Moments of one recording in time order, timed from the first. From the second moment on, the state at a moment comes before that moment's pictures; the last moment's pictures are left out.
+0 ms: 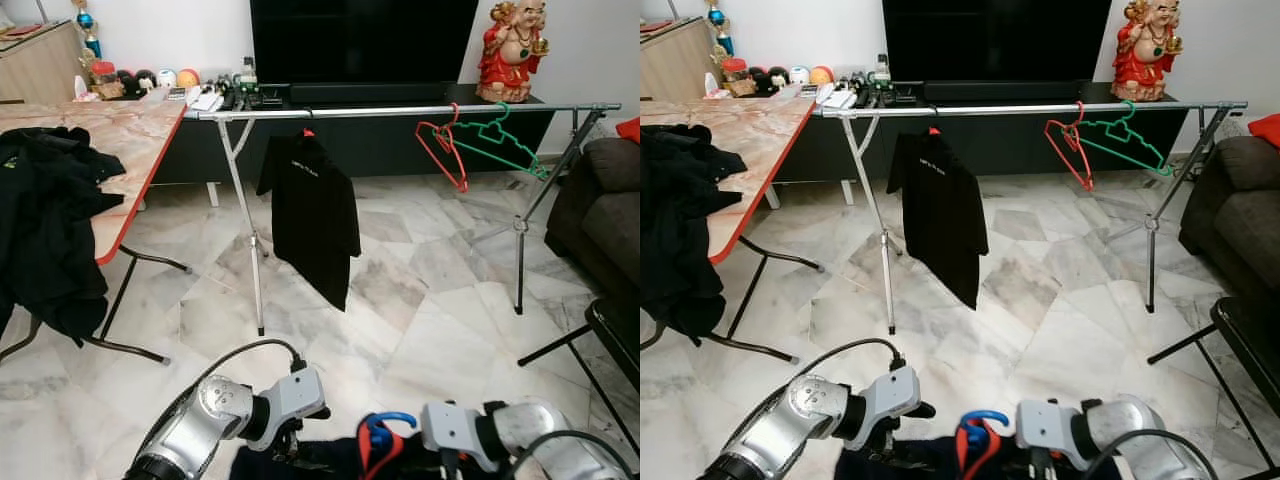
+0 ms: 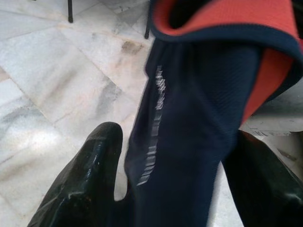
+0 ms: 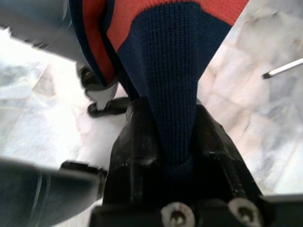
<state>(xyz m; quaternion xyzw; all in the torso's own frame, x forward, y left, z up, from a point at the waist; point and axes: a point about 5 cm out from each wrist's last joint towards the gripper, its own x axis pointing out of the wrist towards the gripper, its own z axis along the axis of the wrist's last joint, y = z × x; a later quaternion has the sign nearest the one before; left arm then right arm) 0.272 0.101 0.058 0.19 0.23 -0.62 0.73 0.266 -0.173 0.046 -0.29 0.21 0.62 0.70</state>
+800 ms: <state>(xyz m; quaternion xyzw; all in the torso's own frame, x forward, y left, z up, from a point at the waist) 0.278 0.098 0.061 0.18 0.22 -0.62 0.73 0.271 -0.166 0.048 -0.28 0.20 0.61 0.72</state>
